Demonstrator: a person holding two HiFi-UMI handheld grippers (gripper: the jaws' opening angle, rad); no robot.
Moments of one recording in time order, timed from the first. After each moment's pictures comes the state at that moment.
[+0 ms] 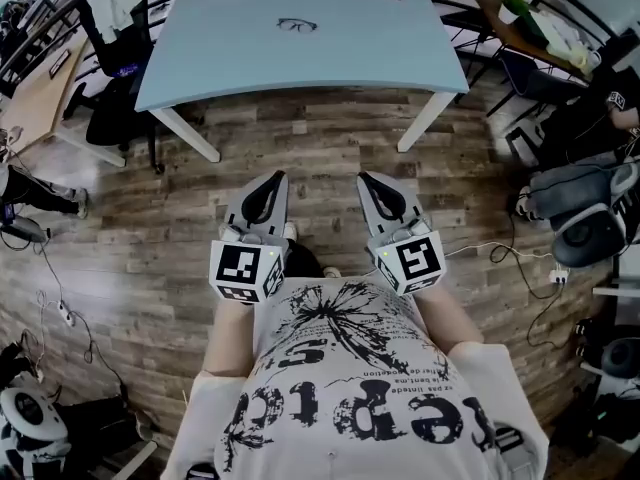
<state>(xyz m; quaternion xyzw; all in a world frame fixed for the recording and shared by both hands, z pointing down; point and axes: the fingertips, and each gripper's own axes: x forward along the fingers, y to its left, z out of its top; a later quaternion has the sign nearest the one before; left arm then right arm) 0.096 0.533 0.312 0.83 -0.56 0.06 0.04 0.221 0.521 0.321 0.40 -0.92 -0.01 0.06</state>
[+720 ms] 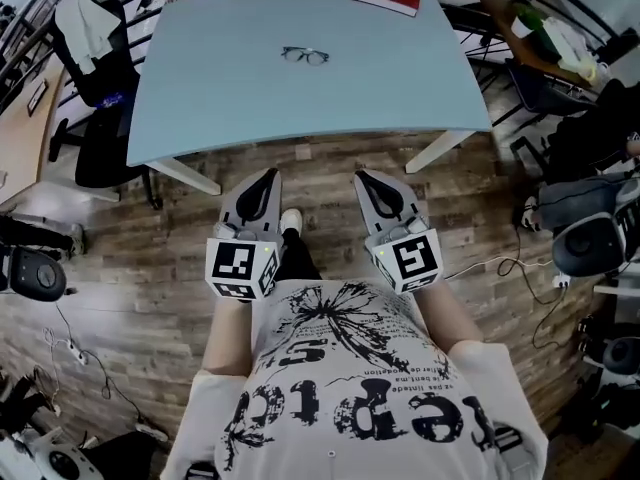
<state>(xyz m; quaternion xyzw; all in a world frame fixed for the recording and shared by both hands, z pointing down) -0.019 0.310 0.333 0.84 -0.54 0.06 0.06 0.113 0.310 0.338 0.42 -0.90 -0.02 0.09</state>
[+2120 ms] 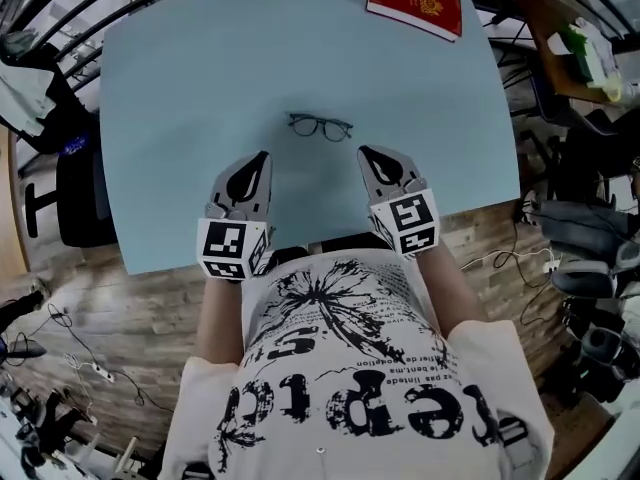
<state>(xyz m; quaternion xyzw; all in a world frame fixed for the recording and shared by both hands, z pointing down) -0.117 -0.119 0.412 0.85 -0.49 0.13 0.15 0.044 -0.124 0.446 0.44 -0.86 0.11 0.25</state>
